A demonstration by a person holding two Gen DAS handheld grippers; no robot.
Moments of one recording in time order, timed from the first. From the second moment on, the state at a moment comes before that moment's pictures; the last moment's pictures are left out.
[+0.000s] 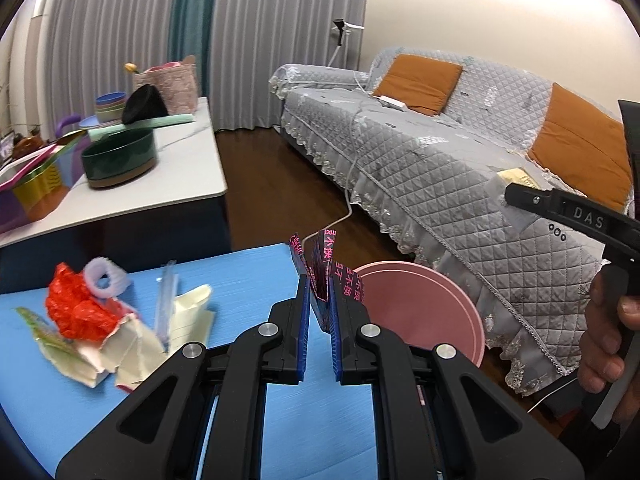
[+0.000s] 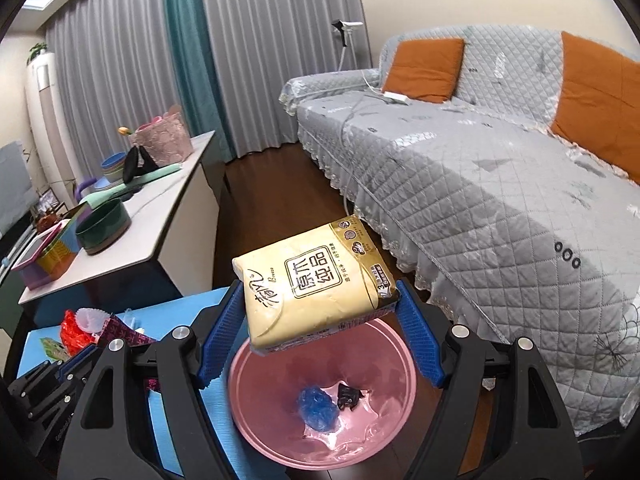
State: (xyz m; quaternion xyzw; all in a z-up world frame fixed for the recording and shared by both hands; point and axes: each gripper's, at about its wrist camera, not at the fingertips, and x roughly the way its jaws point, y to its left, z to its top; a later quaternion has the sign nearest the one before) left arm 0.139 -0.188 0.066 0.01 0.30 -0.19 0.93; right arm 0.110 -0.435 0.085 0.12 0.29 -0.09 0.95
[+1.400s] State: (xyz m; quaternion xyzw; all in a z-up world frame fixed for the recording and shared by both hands) left arm 0.170 -0.264 0.022 0.02 0.35 -0.25 0.90; right arm 0.129 -0.452 0.052 0.13 0.34 -0.11 0.93
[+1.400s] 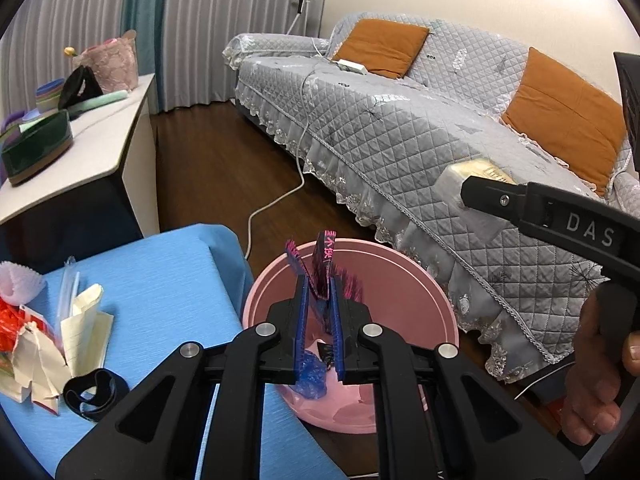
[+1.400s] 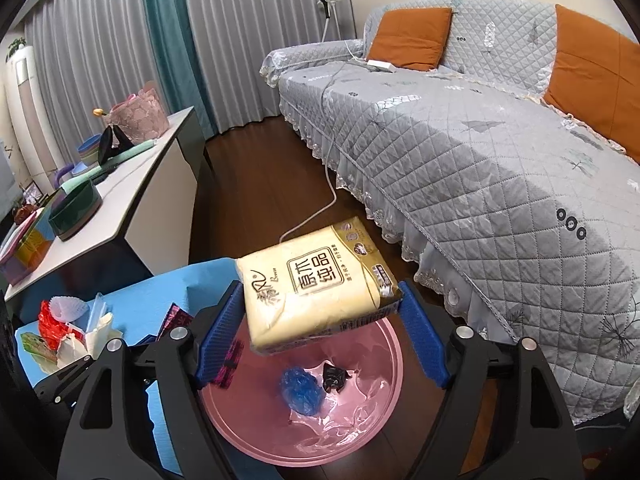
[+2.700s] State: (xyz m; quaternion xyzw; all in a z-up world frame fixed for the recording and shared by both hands) left arm 0.097 0.019 0.060 -0.06 0.30 -0.06 0.95; right arm 0.109 -0.290 0.053 0.11 0.31 0.05 0.94
